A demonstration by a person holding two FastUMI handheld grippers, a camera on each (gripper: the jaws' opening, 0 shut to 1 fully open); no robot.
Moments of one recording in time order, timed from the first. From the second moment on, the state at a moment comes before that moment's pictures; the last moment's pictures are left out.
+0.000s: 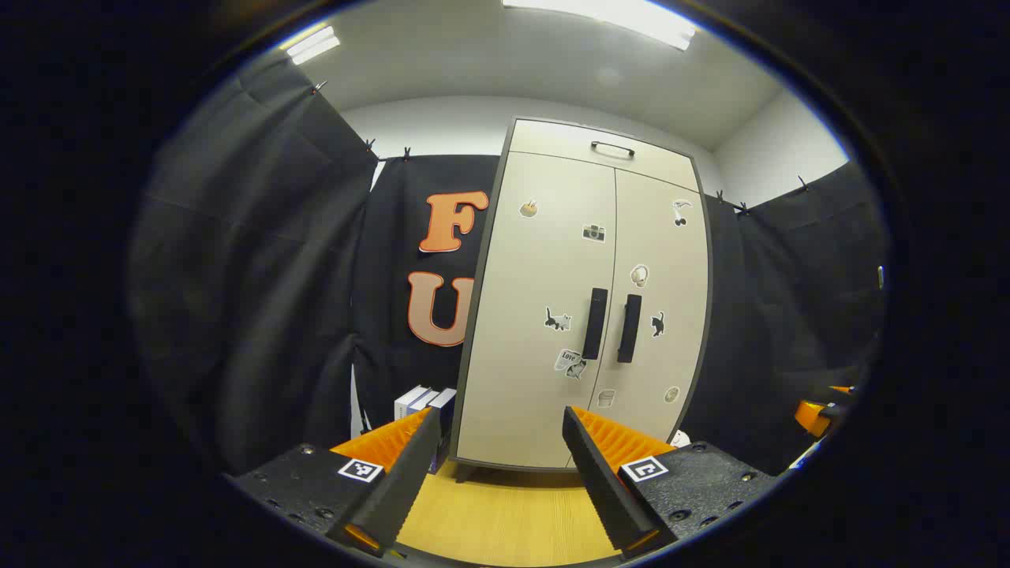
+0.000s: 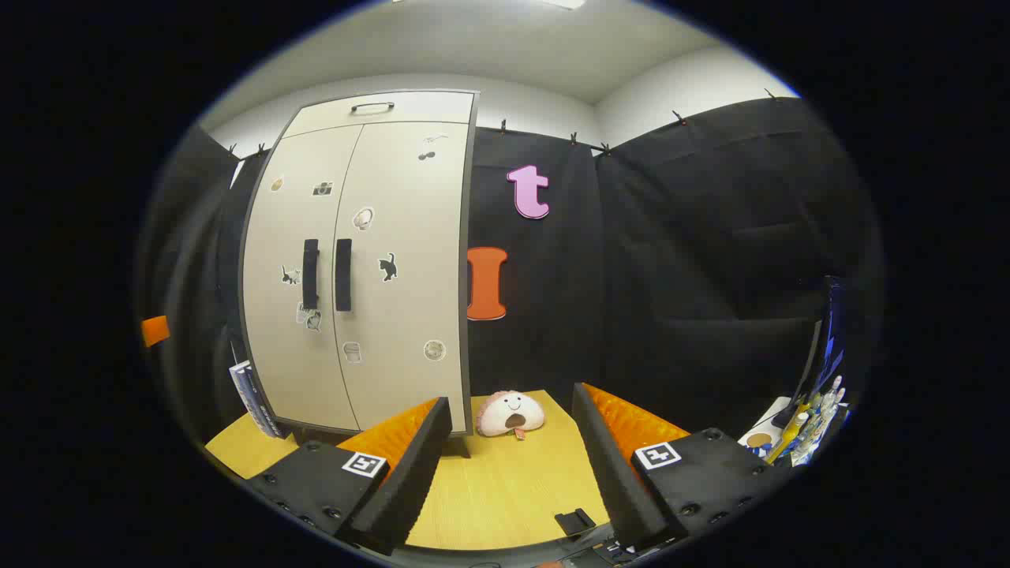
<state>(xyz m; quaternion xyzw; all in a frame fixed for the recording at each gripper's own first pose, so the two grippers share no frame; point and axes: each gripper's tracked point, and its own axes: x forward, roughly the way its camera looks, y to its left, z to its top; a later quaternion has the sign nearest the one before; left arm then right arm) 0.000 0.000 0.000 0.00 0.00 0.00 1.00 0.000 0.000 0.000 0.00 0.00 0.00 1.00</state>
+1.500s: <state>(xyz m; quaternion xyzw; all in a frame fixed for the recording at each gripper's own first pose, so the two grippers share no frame) -0.021 0.033 -0.001 0.01 0.00 0.00 1.00 -0.027 0.031 0.004 -0.02 0.01 0.02 1.00</state>
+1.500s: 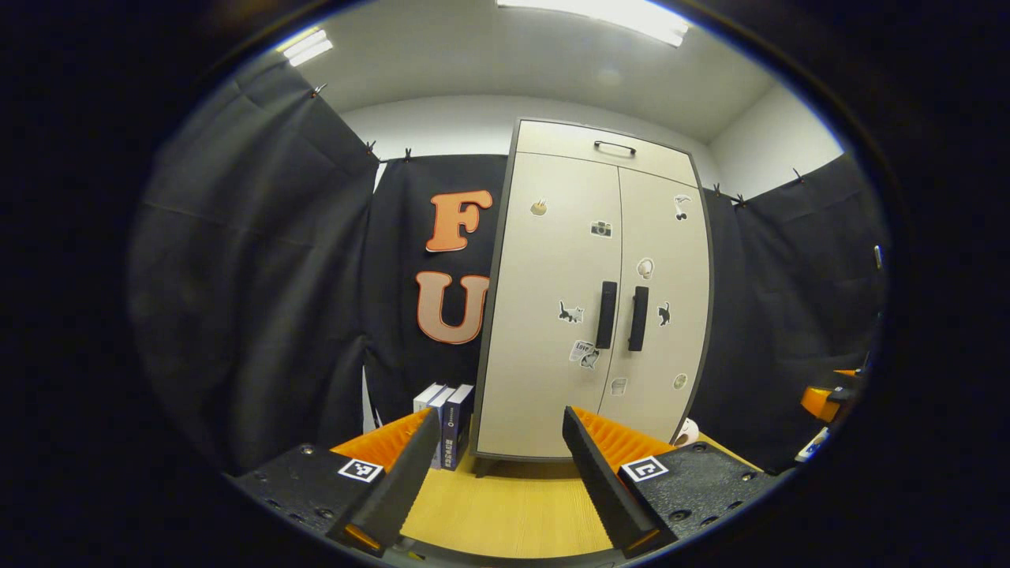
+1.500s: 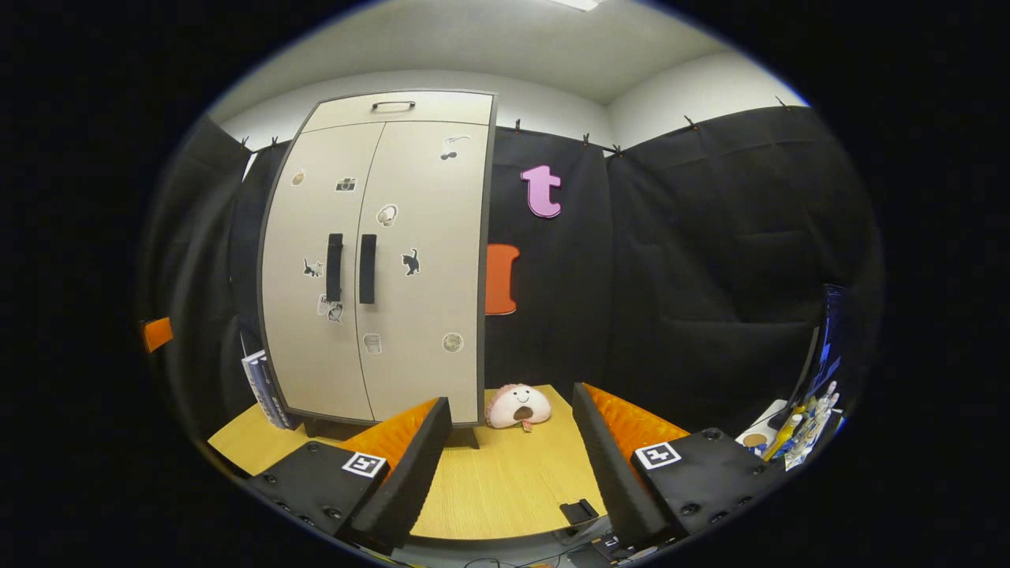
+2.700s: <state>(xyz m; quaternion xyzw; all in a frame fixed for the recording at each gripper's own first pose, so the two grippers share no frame) -0.017 0.085 -0.010 0.01 0.02 0.05 1.00 0.116 0.229 0.072 -0.01 0.04 0.15 0.99</state>
